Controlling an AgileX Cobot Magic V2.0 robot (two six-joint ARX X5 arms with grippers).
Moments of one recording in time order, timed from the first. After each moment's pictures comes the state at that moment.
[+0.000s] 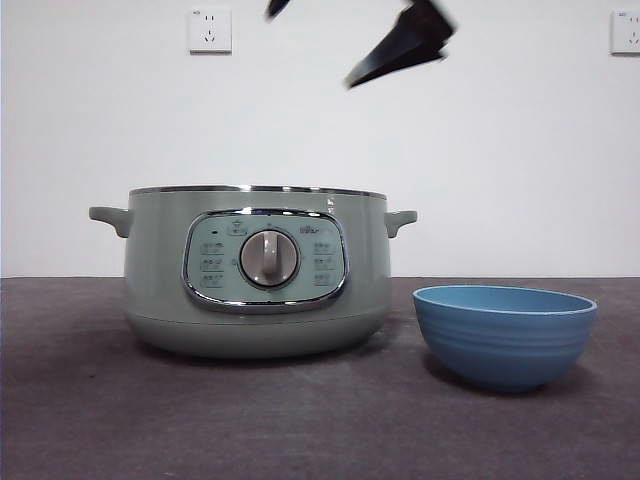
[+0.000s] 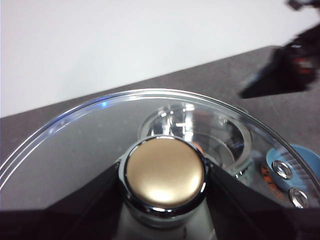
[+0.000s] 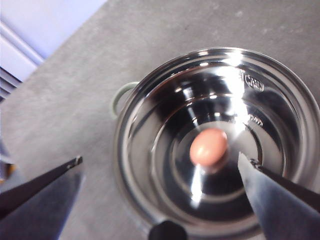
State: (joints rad) left arm -0.43 0.52 1.13 -0.89 -0.05 0.03; right arm 0.61 1.60 1.54 -0.59 -0.30 0.12
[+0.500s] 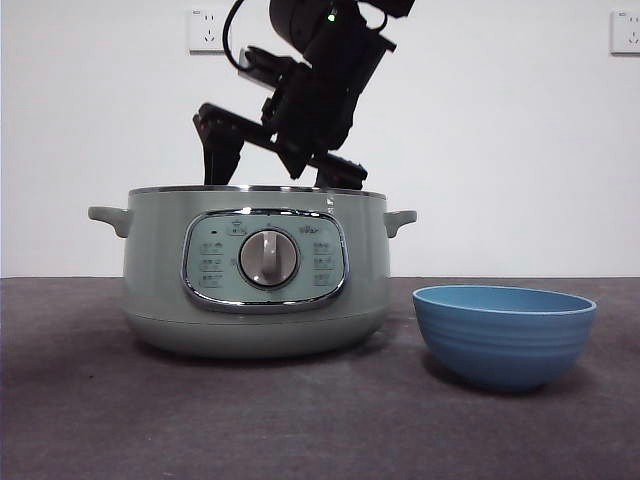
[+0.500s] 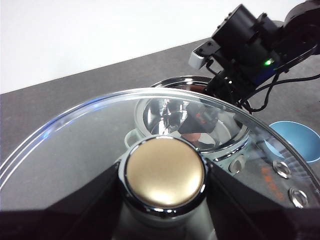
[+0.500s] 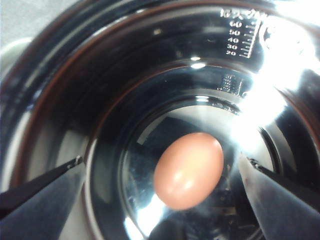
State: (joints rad) left arm -0.43 0.52 1.13 -0.97 -0.05 0.03; right arm 0.69 2.03 1.69 -0.52 -0.13 0.12
